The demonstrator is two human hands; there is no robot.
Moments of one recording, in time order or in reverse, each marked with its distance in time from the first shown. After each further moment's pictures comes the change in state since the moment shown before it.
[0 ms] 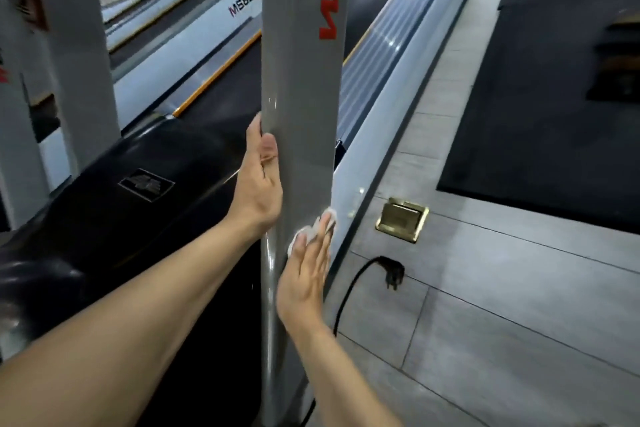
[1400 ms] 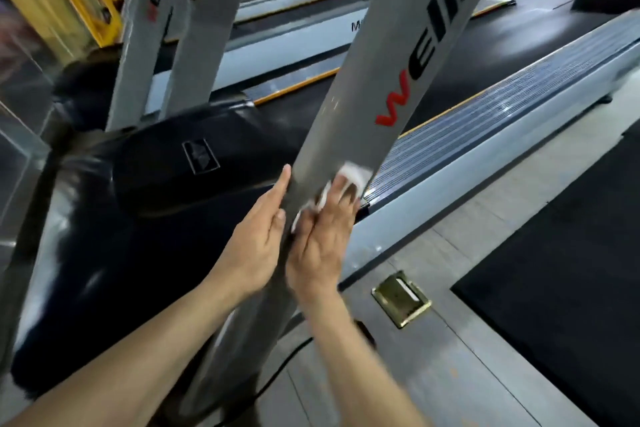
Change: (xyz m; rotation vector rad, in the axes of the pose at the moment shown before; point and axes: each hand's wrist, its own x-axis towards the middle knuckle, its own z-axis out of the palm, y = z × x) left_hand -0.037 0.056 0.014 0.176 0.171 -0.373; right_hand 0.118 -0.073 -0.052 -0.263 -0.153 -0.669
